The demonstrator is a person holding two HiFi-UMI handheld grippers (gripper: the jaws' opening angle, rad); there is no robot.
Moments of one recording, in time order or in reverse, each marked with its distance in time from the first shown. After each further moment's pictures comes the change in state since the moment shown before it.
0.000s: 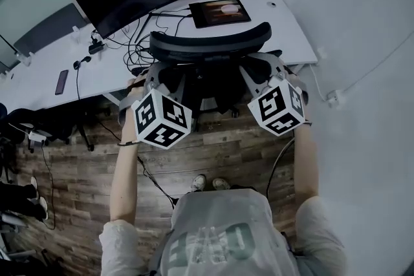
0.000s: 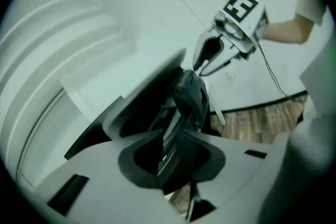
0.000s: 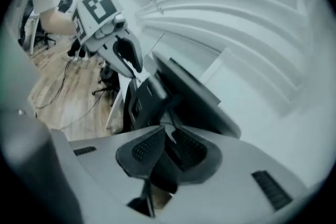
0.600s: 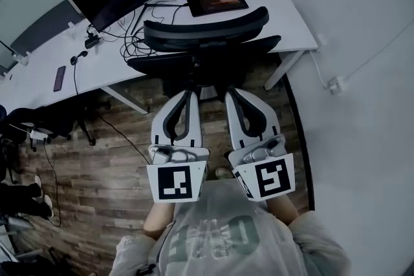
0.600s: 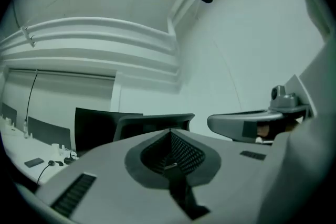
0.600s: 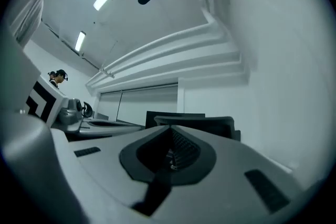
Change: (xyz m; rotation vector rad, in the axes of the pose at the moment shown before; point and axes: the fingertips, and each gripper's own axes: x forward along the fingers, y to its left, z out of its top) left arm -0.112 -0.040 0.052 -0.732 -0.553 0.241; right arm -0.117 0.052 0.088 0.669 -0.502 -0.251
